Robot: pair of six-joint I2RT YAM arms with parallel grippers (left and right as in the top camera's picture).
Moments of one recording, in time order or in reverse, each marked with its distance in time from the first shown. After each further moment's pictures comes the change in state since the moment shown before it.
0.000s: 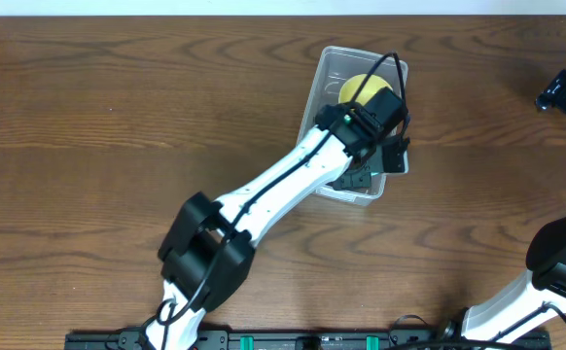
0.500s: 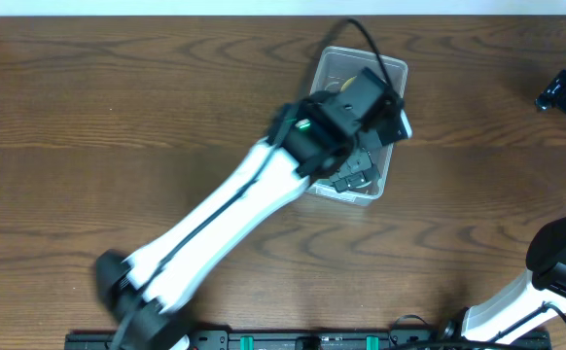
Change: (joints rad) left arm 0.000 -0.331 0.032 -0.042 -0.082 -0.308; right arm 0.000 0.000 0.000 0.000 0.000 0.000
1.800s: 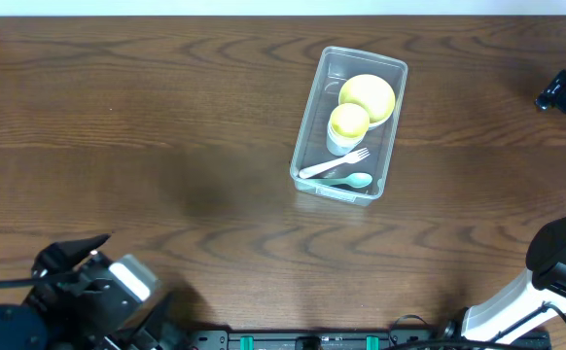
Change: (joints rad) left arm 0.103 -0.985 -0.106 -0.576 -0.098 -0.185; right arm 0.000 0.000 0.000 0.000 0.000 0.000
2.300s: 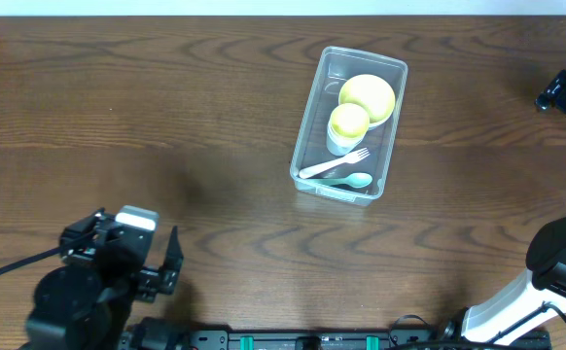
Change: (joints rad) left arm 0.480 -0.301 -0.728 0.602 0.044 0.000; right arm 0.000 0.000 0.000 0.000 0.000 0.000
